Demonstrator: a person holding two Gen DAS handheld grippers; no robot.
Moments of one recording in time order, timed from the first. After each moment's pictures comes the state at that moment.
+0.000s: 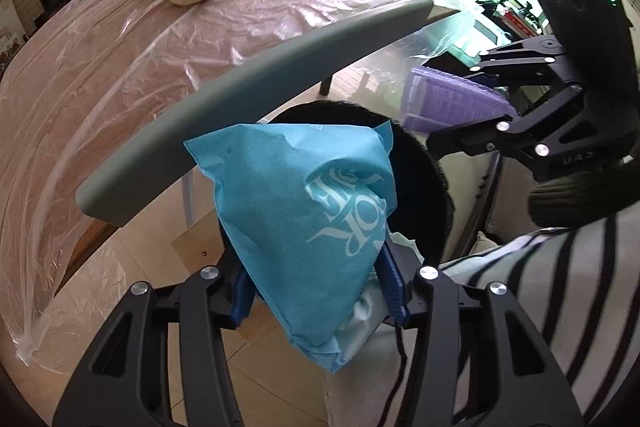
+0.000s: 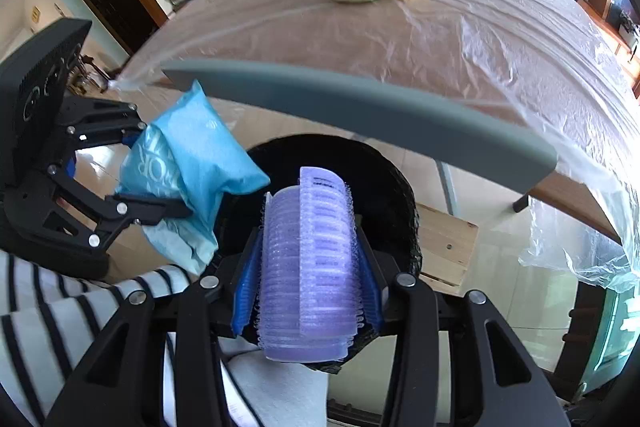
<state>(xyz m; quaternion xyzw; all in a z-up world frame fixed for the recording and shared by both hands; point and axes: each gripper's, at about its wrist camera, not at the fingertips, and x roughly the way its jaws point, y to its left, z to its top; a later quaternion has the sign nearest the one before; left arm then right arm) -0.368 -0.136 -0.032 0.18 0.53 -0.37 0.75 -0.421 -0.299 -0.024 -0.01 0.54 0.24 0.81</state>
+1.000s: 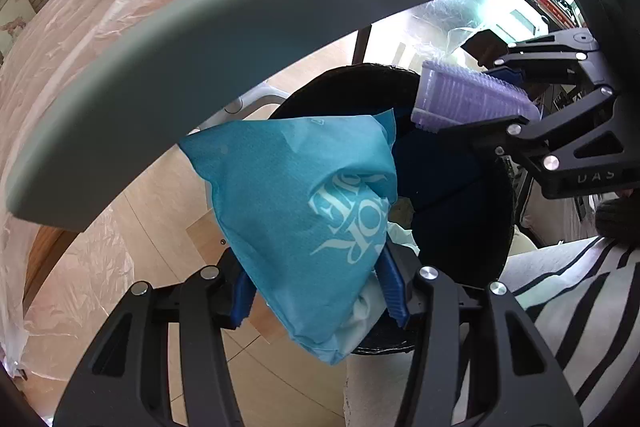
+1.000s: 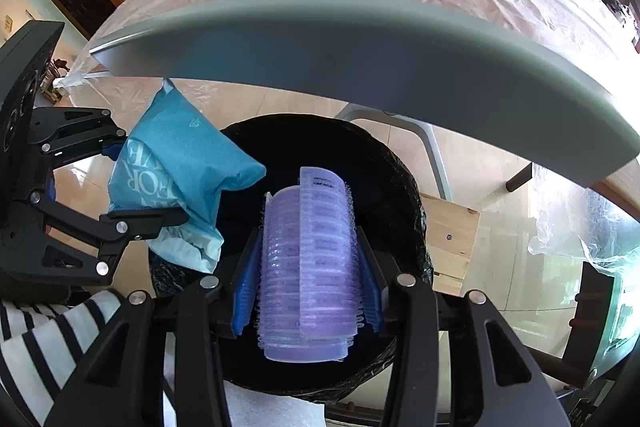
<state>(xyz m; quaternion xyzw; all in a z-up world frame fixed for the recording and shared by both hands) -0.351 -0.170 -0.091 0.21 0.55 -0.32 0.74 -0.403 -0.284 -0.074 0.00 0.57 0.19 0.80</state>
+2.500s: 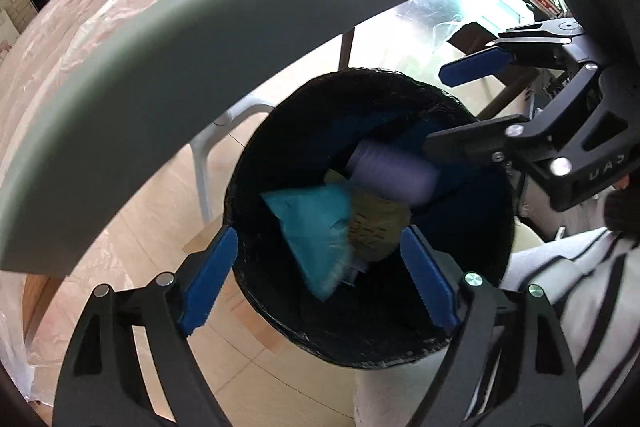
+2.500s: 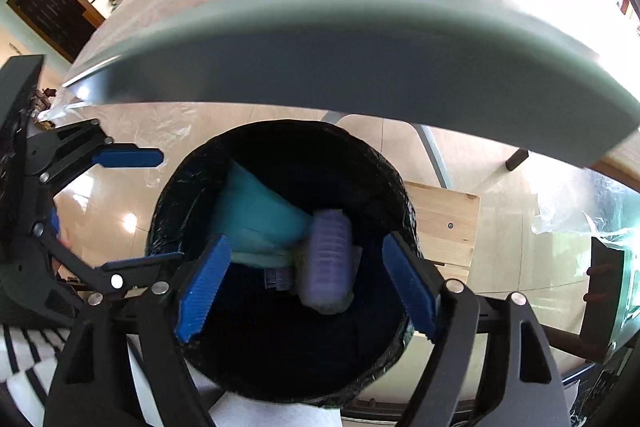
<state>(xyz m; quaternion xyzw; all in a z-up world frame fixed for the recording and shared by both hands) -0.349 -0.164 -0.085 0.22 0.54 -0.35 0.74 -0.392 -0.294 -0.073 0.04 0.57 0.17 0.80</state>
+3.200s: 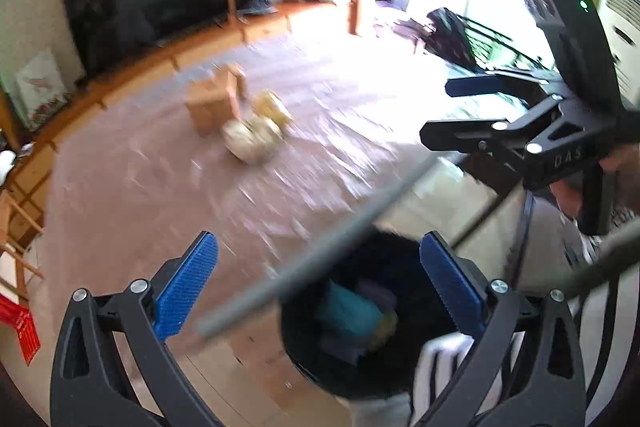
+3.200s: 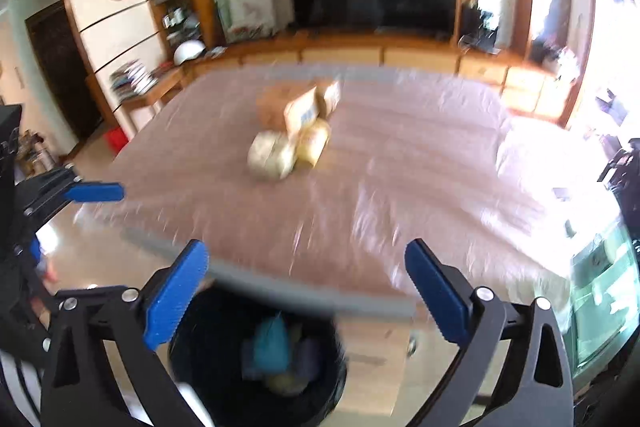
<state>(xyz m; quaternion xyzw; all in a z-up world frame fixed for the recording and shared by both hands) -0.341 -0.140 0.061 0.15 0.37 -0.33 0.85 -0.380 -0.321 0.075 0.02 0.38 0.12 0.92</state>
